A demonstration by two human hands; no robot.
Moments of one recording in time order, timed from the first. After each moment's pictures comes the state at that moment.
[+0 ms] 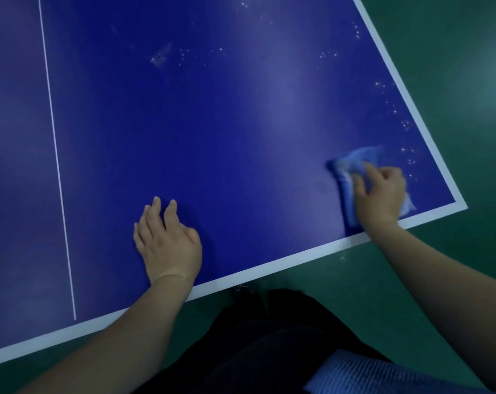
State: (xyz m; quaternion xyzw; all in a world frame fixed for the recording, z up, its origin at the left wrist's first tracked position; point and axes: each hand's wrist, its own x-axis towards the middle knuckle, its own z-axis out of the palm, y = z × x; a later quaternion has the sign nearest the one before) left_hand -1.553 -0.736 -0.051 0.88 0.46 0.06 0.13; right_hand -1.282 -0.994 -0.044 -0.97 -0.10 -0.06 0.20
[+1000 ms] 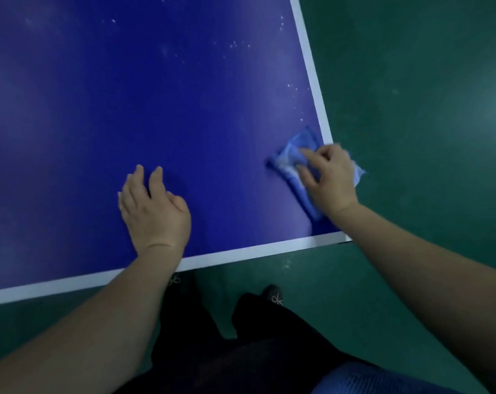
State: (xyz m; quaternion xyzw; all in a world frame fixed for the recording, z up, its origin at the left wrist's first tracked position) left_hand -1.362 -0.909 -0.056 0.84 0.52 0.10 0.14; right_hand -1.116 -1.091 -0.038 -0.89 -0.40 -0.03 0.21
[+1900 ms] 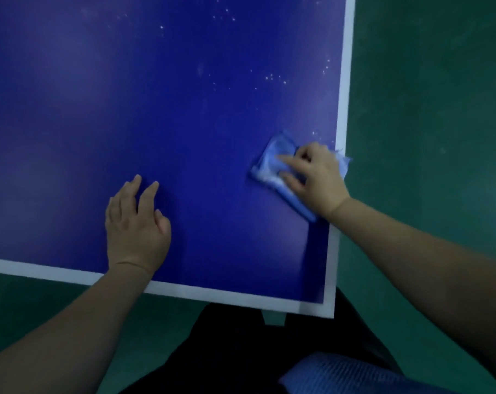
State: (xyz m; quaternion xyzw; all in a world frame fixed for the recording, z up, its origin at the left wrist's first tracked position) left_hand -1.357 -0.910 -0.045 0.82 0.55 0.07 0.12; right_hand -1.027 -0.998 -0.042 -0.74 -0.64 0.01 0.21
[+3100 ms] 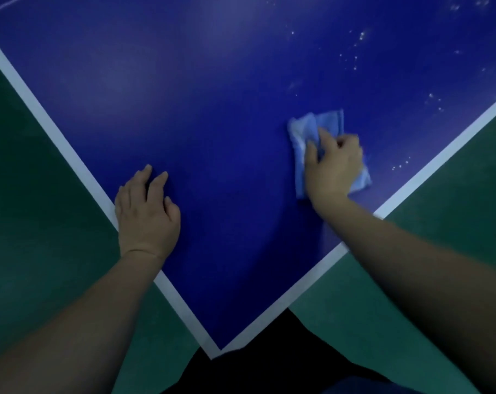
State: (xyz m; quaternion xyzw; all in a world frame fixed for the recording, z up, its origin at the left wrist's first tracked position) left_hand -1.274 -1.004 -0.046 0.56 0.81 0.15 0.08; right_hand -0.999 -0.864 -0.031 -0.74 -0.64 0.06 0.20
